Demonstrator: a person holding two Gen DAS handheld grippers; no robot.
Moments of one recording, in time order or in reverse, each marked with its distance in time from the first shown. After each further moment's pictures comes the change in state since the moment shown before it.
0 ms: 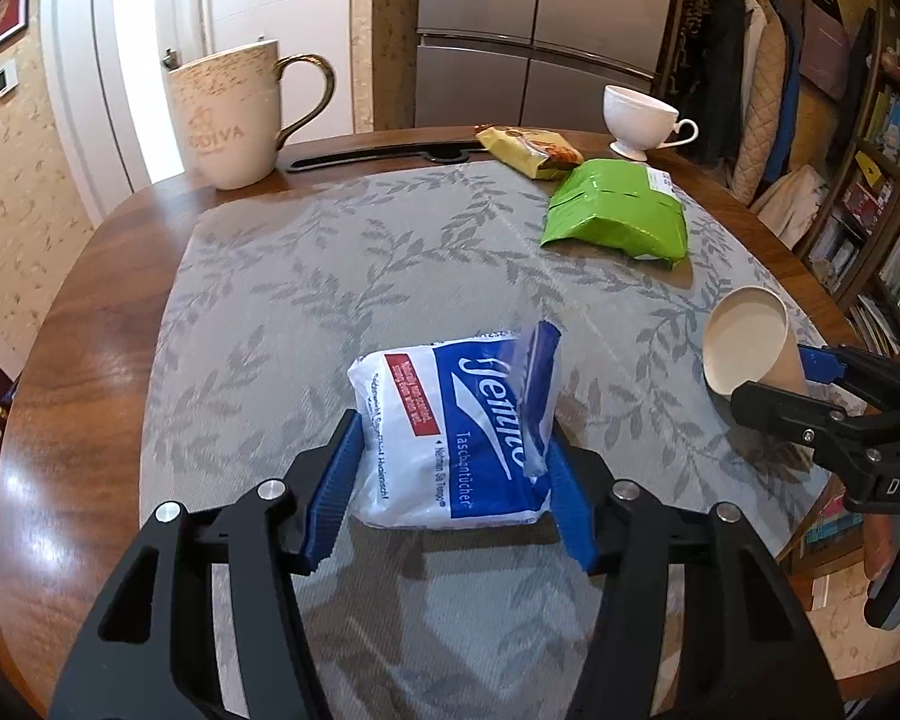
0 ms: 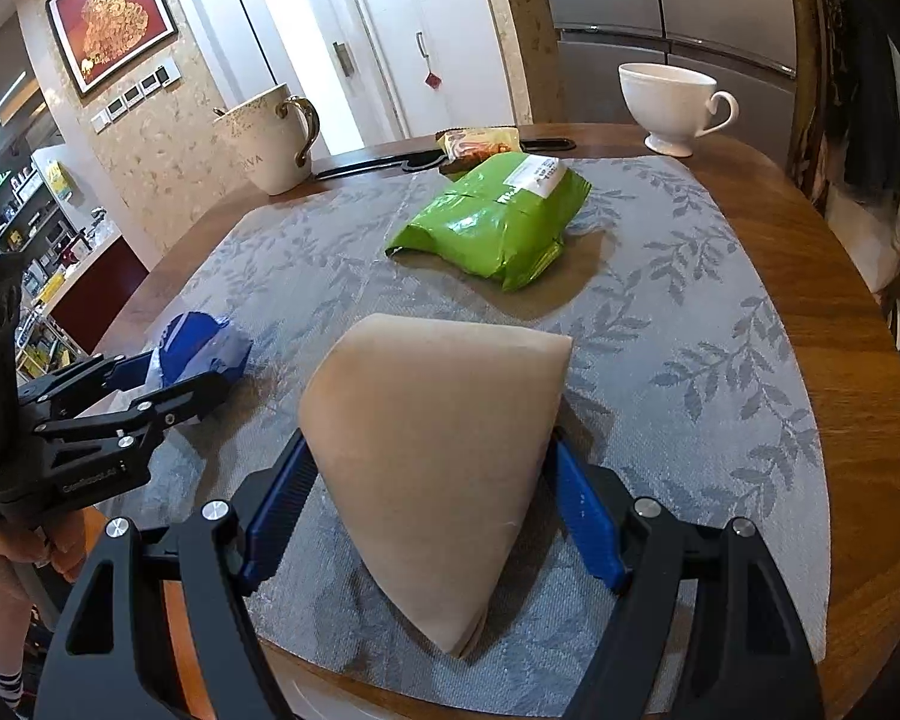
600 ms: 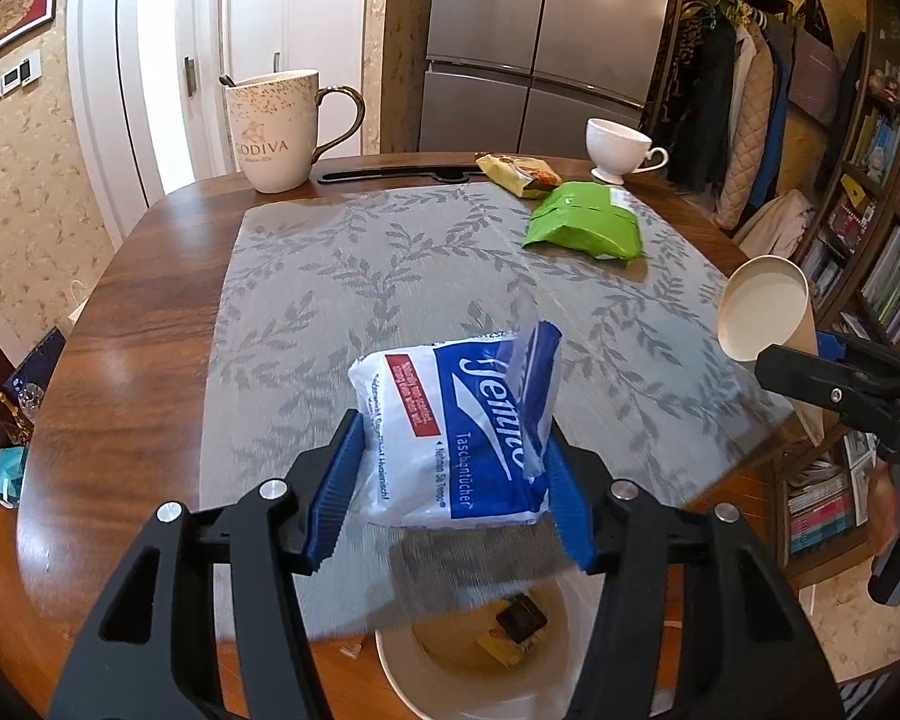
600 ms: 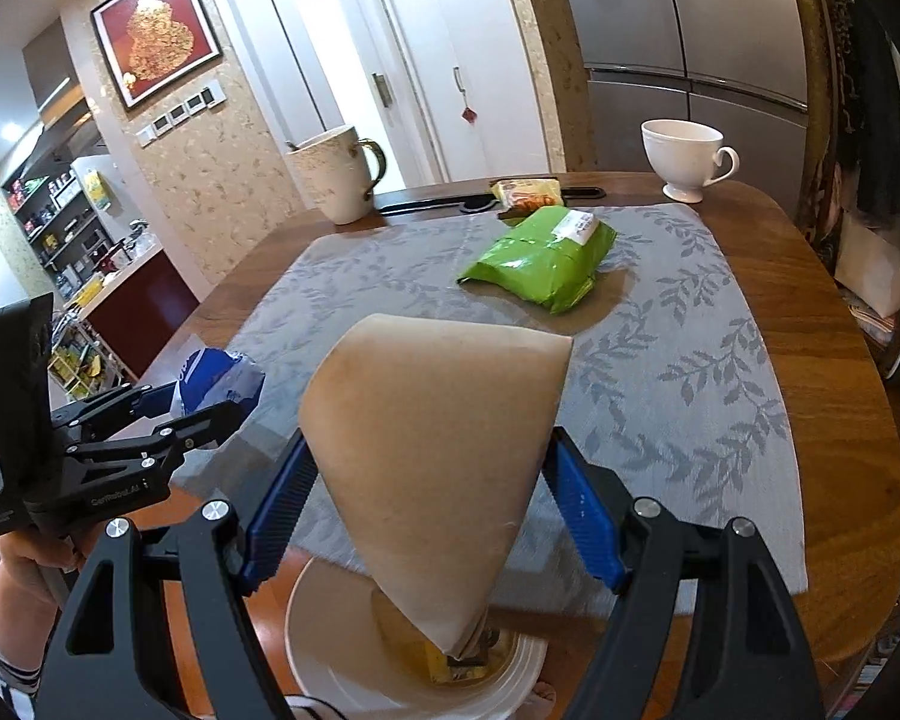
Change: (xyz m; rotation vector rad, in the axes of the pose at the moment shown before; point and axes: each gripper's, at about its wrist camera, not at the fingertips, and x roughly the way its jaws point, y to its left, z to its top) left arm -0.064 0.001 -0.033 -0.026 -0.062 -0.019; right arm -0.064 0.022 -0.017 -0.037 -0.072 0.093
